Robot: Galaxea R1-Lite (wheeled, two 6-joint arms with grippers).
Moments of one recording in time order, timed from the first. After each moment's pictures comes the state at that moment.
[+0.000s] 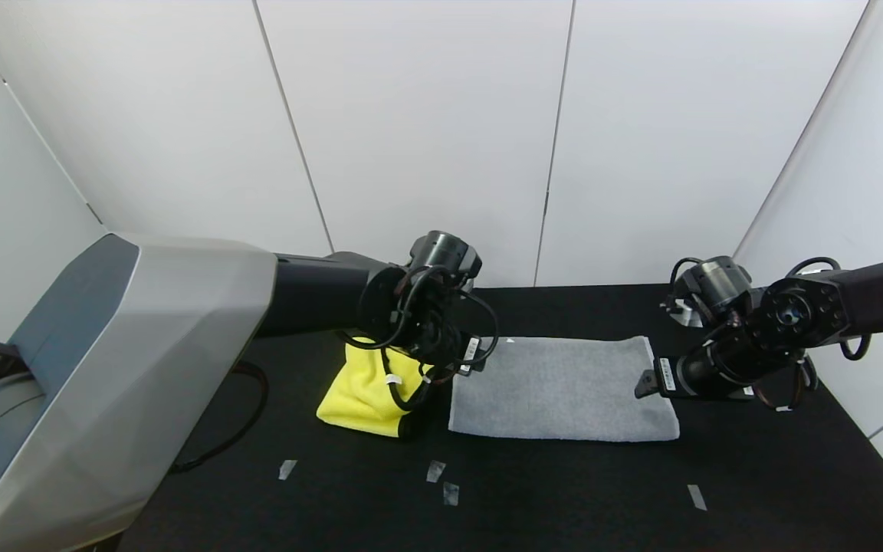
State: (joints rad) left arm -0.57 2.30 -1.84 0.41 0.20 -0.11; right arm 0.20 2.08 -1.35 0.35 -0.06 0.27
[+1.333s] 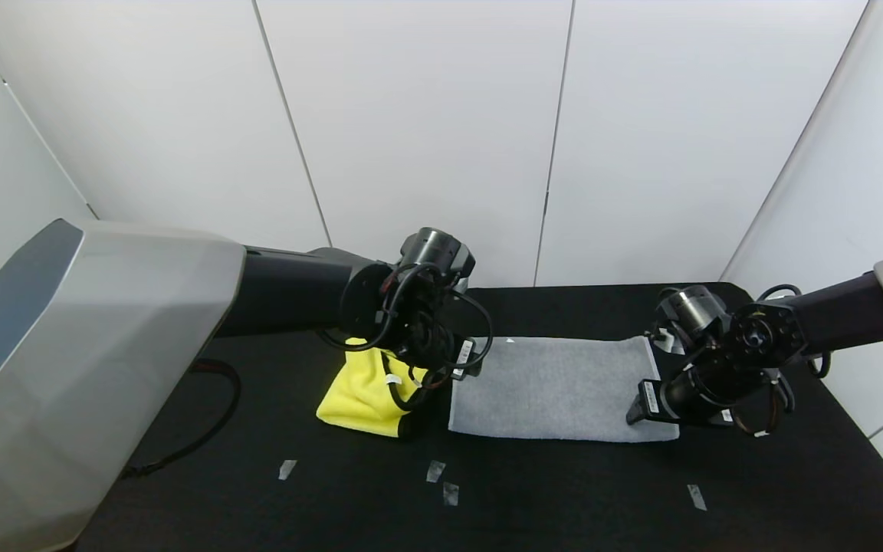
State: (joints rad) left arm -0.58 2.23 -1.75 0.40 0.20 -0.11; right arm 0.21 2.17 -1.33 0.34 0.02 0.32
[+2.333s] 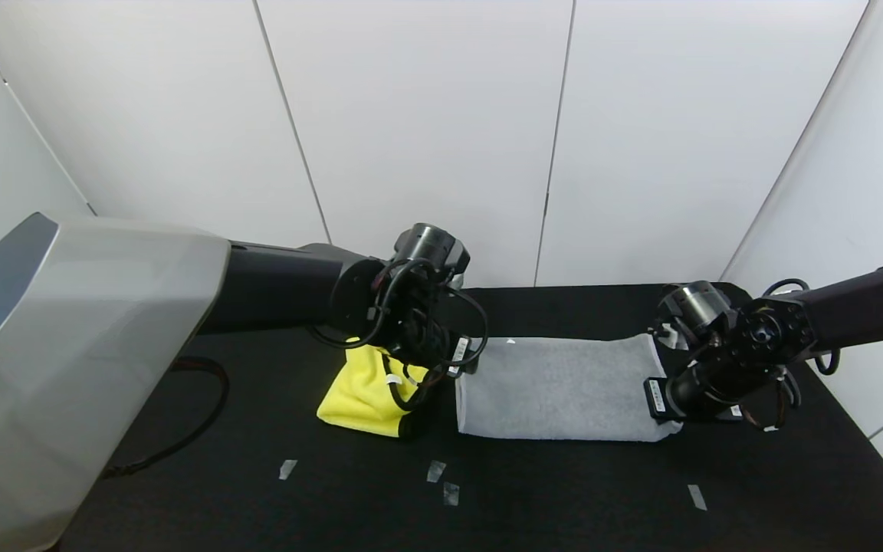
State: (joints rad) left arm -0.57 2.20 -1.73 0.40 0.20 -0.11; right arm 0.20 2.14 -1.33 0.36 -0.04 0.29
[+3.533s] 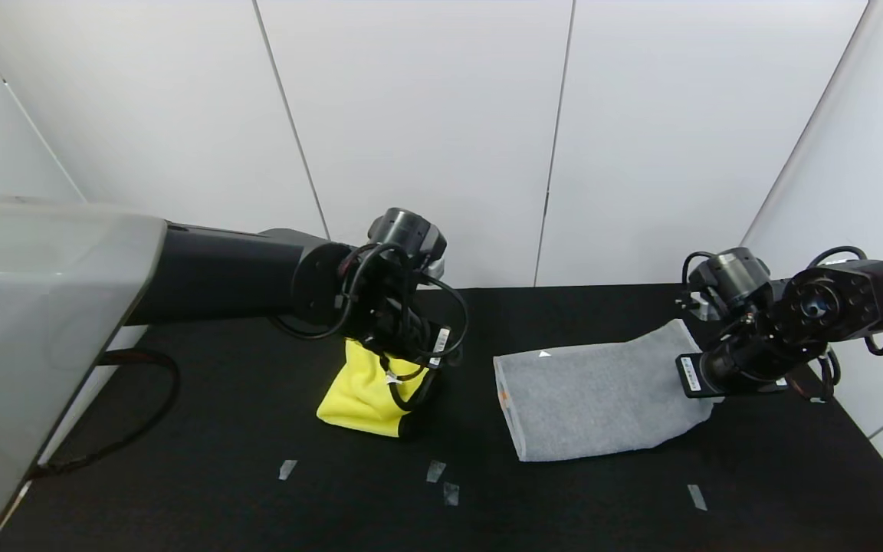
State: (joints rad) left arm -0.54 2.13 -1.67 0.40 0.19 -0.11; right arm 0.19 2.02 -1.33 0.39 -0.23 0.19
